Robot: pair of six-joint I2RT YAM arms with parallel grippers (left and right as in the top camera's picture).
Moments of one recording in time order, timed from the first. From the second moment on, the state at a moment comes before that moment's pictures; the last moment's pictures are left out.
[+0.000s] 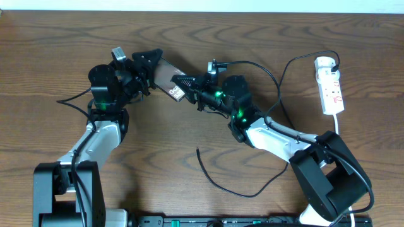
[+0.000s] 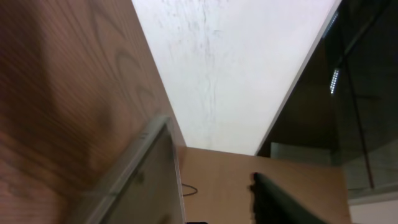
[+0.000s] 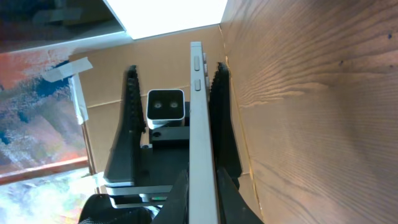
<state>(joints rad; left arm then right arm) 0.01 1.58 0.74 0.65 0.65 -1.51 0.63 1.83 0.94 0.79 -0.44 1.66</state>
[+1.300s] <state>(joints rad) 0.01 1.58 0.74 0.65 0.64 -1.53 0.62 1.82 0.95 0.81 -0.44 1.72</state>
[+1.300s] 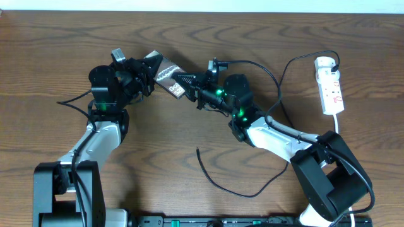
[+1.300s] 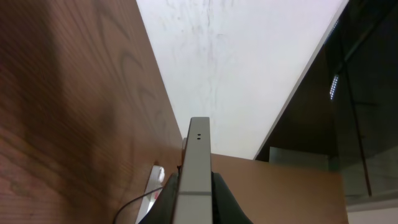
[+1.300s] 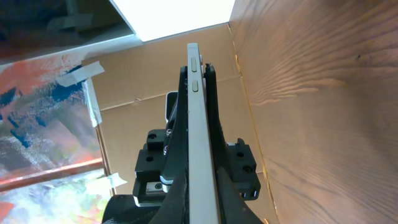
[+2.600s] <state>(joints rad) 0.33 1.58 0.74 0.65 1.08 -1.21 0.48 1.82 1.59 -0.68 -0.32 0.40</state>
